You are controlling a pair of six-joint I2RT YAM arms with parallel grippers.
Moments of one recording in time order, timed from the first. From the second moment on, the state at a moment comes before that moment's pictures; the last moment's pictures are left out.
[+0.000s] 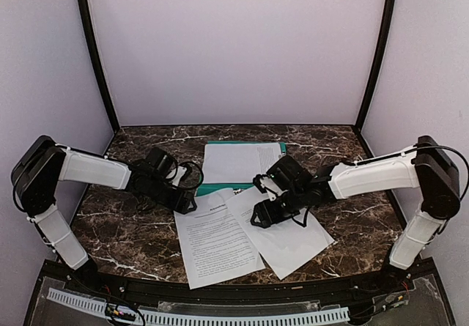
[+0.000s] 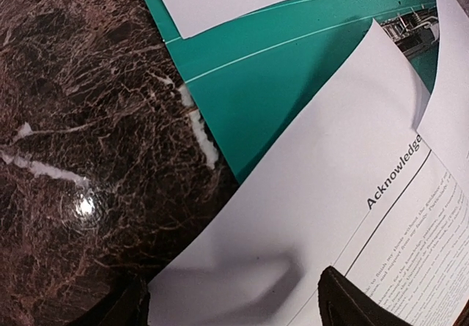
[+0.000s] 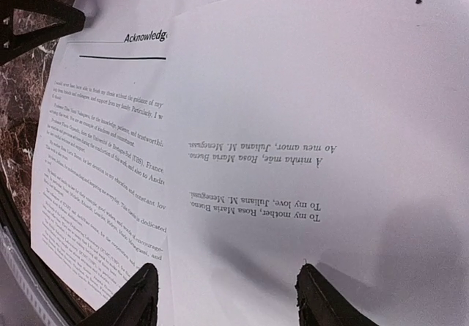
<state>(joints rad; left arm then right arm) -0.57 1.66 0.84 -0.23 0.18 -0.17 0.94 1.66 0.97 -0.32 -0.14 0.45</state>
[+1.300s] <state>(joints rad) -0.65 1.65 0.82 -0.27 -0.12 -0.21 0.92 1.72 0.97 -0.39 0.03 0.57</state>
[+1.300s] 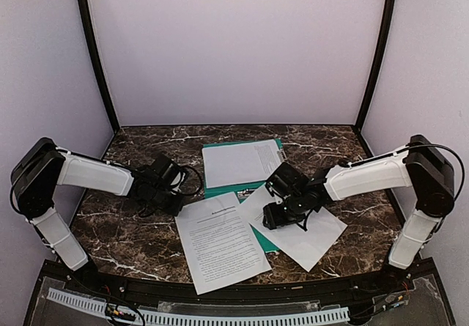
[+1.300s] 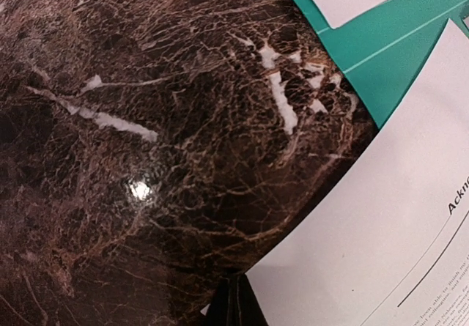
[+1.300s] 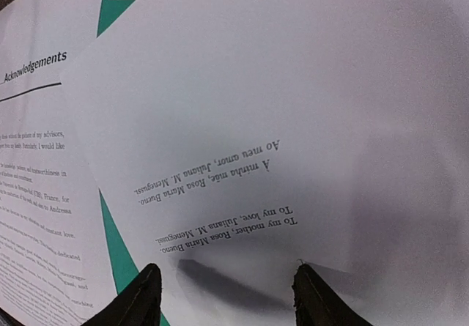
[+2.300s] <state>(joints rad) -0.65 1.52 0.73 -0.39 -0.10 -0.35 1.24 1.89 1.20 -0.53 0.10 0.53</state>
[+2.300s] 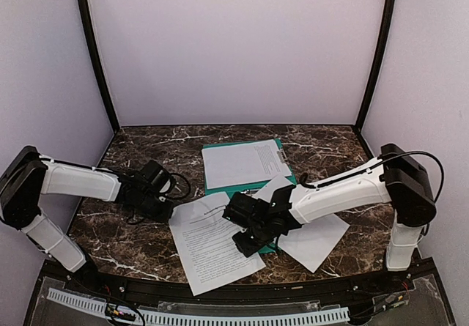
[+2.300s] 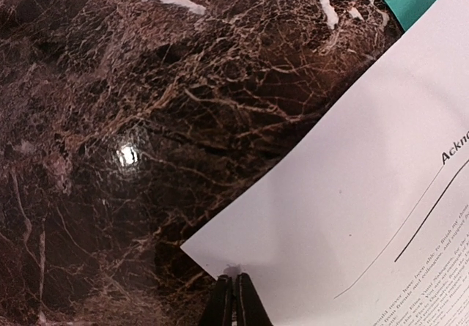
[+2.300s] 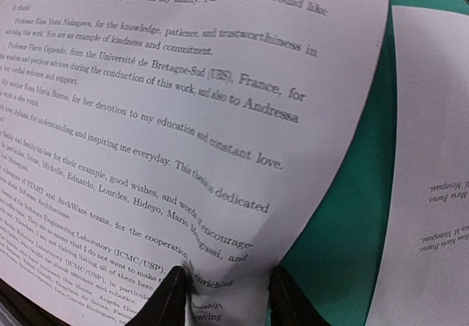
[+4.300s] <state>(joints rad) -0.65 1.45 0.84 -0.51 -0.10 -0.31 0.94 1.63 1.17 -1.27 0.37 0.45</state>
